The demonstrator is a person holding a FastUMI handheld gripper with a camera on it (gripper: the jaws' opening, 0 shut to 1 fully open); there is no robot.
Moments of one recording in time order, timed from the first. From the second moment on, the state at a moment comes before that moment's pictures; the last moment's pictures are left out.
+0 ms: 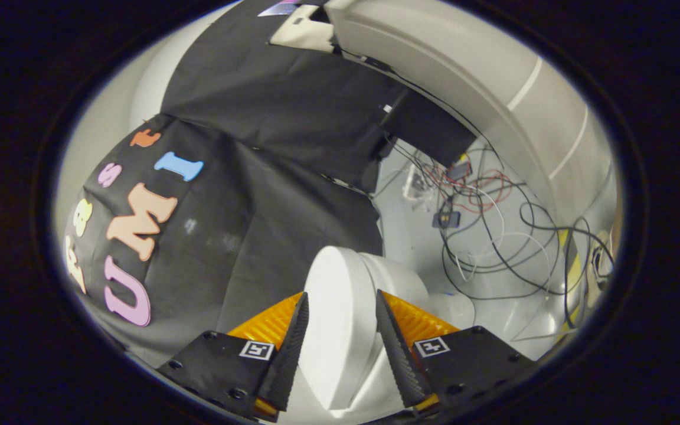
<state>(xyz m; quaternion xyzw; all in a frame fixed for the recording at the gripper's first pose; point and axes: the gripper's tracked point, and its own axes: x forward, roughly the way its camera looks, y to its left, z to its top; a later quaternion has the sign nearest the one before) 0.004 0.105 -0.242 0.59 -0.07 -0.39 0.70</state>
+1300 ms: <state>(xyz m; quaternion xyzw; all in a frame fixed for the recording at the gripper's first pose) 0.060 0.113 -0.304 0.56 0.07 -0.33 0.75</state>
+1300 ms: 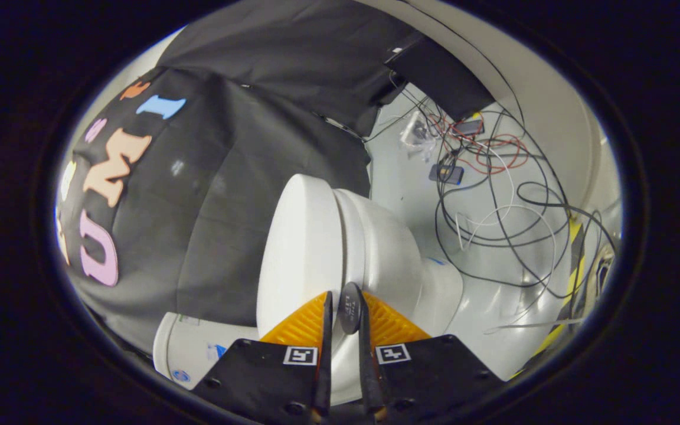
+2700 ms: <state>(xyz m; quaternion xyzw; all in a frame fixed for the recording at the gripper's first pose) 0.137 0.250 -0.060 0.21 0.02 -0.14 0.97</state>
